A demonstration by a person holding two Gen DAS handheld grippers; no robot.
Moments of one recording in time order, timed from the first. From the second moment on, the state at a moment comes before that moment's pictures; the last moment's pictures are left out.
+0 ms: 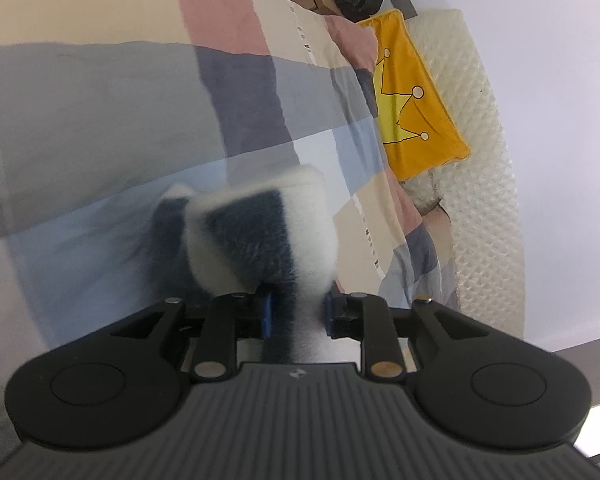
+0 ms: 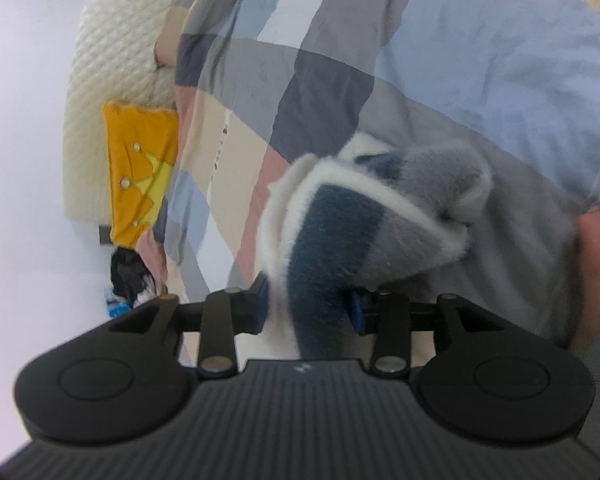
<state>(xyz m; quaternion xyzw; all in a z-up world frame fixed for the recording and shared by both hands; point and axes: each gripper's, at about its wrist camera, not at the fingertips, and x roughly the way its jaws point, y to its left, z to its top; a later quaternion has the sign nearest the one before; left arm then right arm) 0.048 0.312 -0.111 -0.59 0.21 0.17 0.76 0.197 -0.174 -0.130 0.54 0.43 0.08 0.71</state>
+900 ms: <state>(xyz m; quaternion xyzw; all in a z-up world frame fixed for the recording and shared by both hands) 0.209 0.387 -0.170 -0.58 0.23 0.10 0.77 0.321 -0.146 -0.182 0.62 0.41 0.09 0.67</state>
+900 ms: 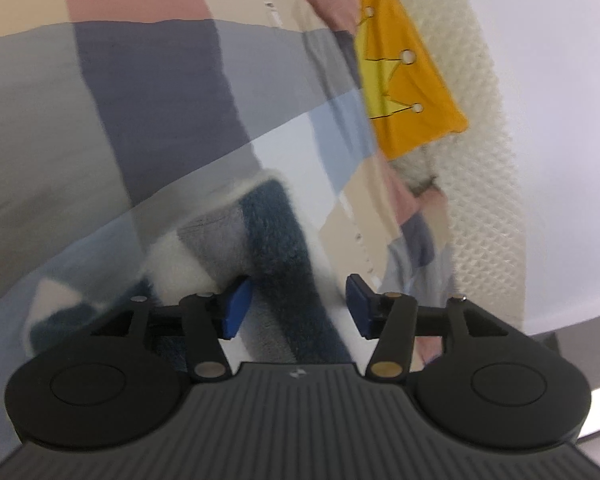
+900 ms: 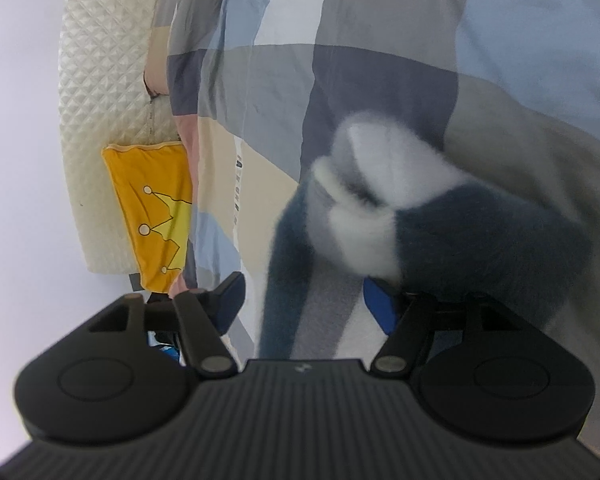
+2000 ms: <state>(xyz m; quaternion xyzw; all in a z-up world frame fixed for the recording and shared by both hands) 0.269 0.241 -0.140 -0.14 0.30 0.08 0.94 0.307 -0.019 -0.119 0.09 0.31 0.27 0.91</state>
